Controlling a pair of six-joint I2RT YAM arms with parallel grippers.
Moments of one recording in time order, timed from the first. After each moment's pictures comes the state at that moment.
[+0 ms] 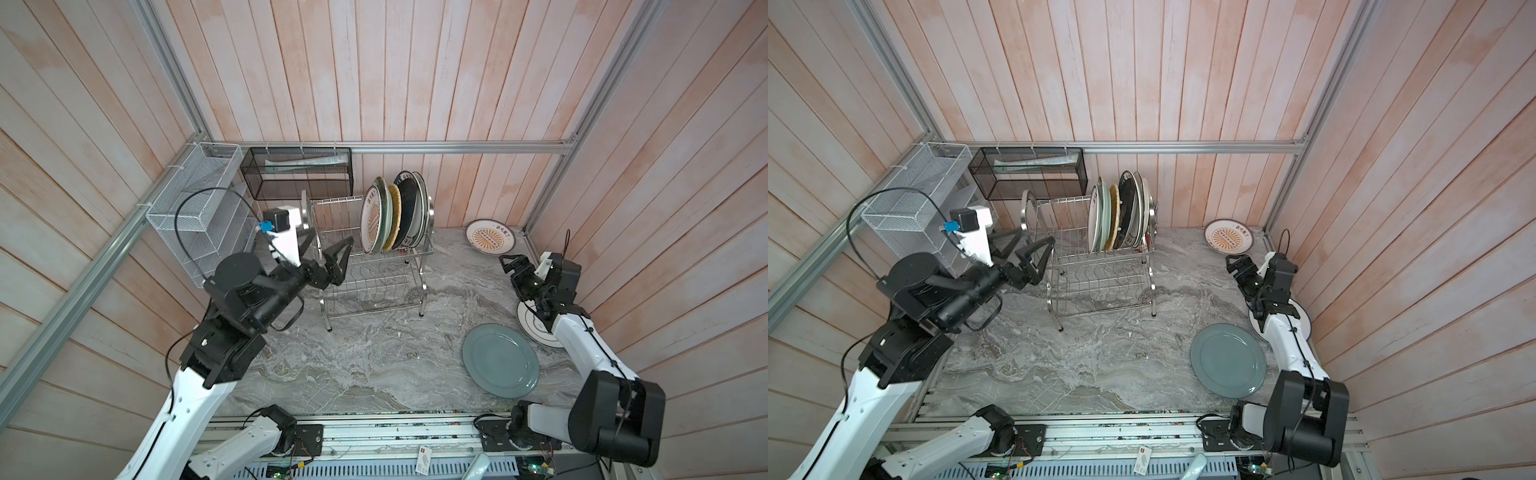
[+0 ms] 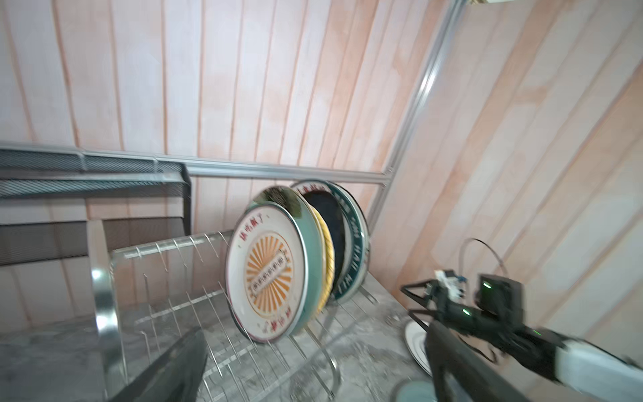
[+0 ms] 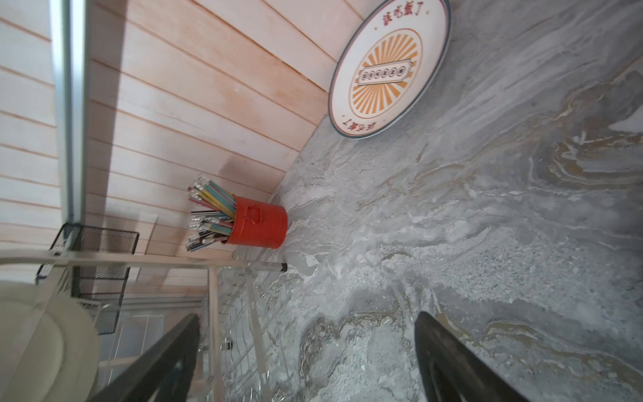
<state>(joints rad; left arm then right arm) -0.53 0.87 1.33 -0.41 0.11 -0.21 -0.21 1.33 0.79 0.07 -0.43 0.89</state>
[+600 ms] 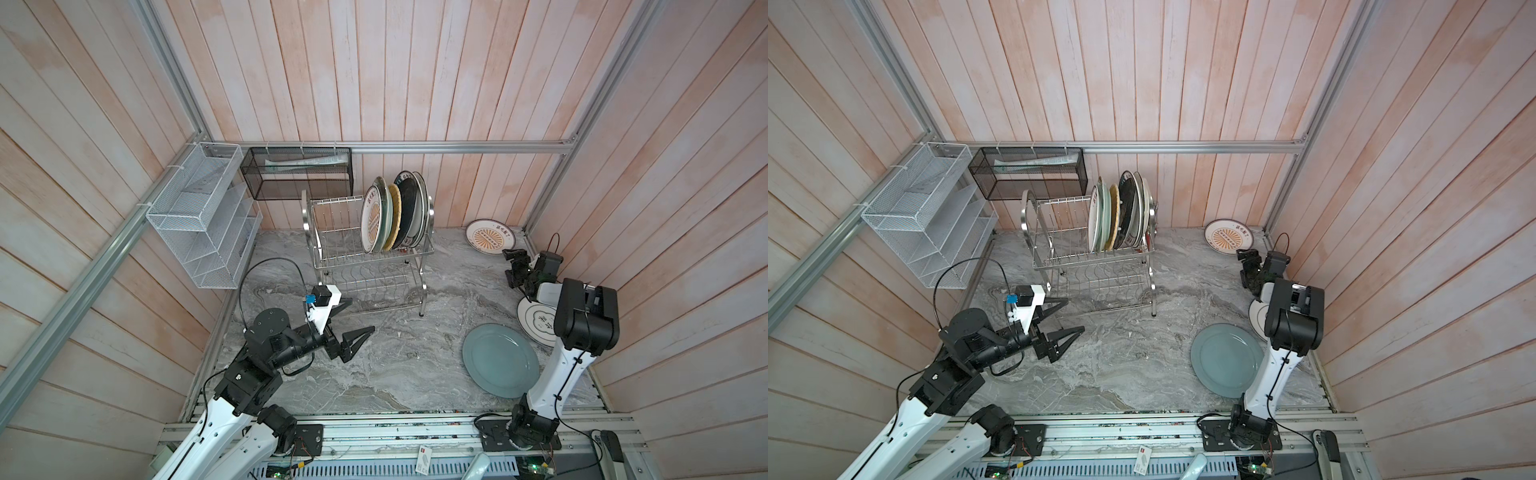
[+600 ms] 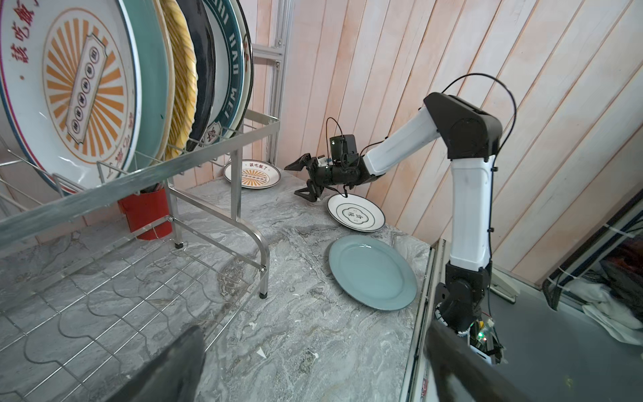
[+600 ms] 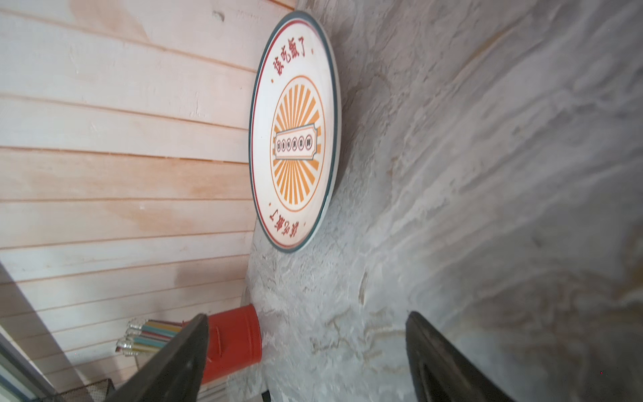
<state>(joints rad) -0.53 0.62 0.72 -0.21 0.52 -0.12 -0.28 2.07 1.14 0.45 -0.47 1.15</state>
